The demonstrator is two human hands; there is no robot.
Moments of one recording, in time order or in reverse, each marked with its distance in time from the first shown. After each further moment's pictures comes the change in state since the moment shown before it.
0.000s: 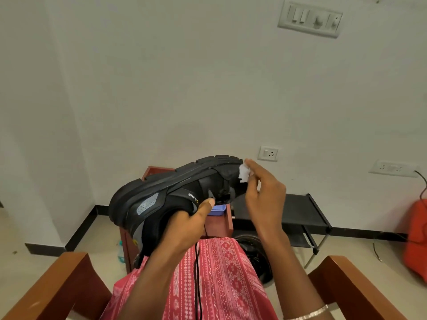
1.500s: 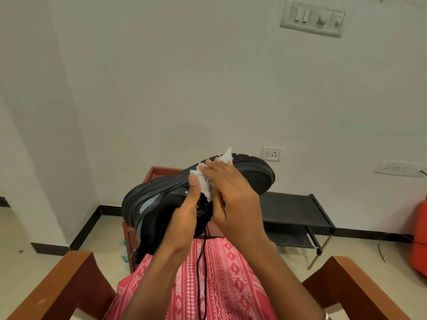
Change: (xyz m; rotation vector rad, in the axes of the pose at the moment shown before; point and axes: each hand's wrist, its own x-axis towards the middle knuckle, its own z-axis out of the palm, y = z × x) left_hand -0.011 0.016 -0.002 -0.435 -0.198 0.121; right_hand -0.026 -0.053 0.009 -0.072 -0.235 -0.452
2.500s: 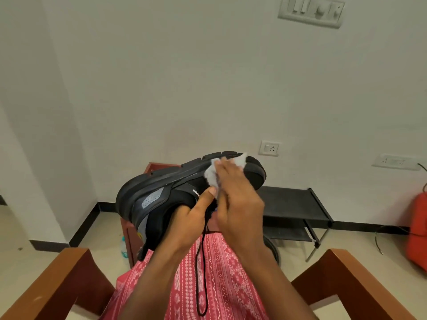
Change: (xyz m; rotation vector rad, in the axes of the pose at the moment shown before) left_hand 0.008 -0.019 -0.001 0.182 0.117 0.001; right_hand -0.020 0.003 0.004 -0.034 0.127 0.143
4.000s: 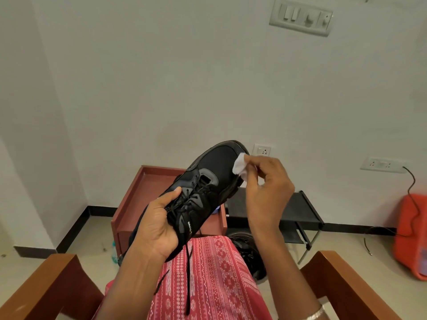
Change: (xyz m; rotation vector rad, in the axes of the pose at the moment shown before) left_hand 0.016 0.005 -0.021 -0.788 -0.058 -0.448; right_hand 0.035 0.030 -0.030 0.113 0.354 0.243
